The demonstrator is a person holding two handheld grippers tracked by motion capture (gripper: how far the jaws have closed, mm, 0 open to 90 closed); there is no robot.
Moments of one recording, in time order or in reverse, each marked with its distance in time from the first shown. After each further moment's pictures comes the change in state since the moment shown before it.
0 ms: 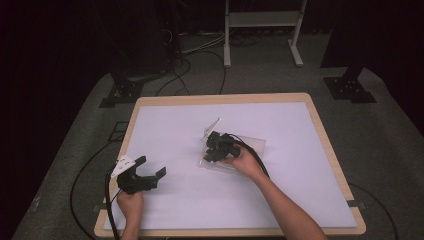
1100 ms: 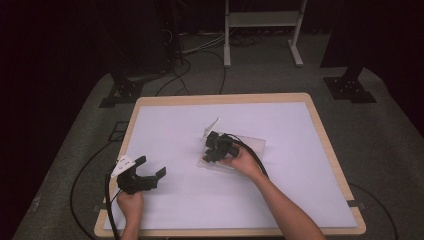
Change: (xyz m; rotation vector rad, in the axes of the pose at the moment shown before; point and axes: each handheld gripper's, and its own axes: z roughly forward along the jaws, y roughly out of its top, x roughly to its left) left arm 0.000 0.000 0.000 0.000 -0.001 0.000; right arm -0.004 0.000 0.009 0.001 0.031 0.017
